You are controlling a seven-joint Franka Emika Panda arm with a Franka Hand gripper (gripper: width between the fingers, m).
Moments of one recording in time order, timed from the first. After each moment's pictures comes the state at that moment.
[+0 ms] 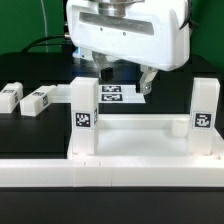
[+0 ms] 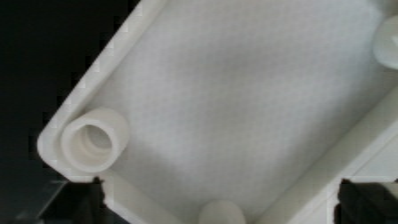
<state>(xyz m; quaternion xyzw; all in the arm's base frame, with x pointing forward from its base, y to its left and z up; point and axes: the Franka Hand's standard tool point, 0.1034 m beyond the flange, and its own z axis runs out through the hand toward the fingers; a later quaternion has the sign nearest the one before) 0.576 0.001 0.105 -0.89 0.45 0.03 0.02</state>
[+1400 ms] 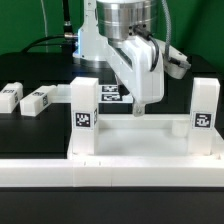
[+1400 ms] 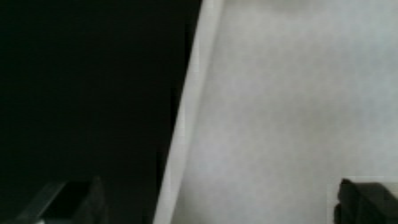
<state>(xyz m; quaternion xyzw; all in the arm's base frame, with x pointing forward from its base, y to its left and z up) 0.527 0.017 0.052 -0.77 0.63 0.05 0.00</state>
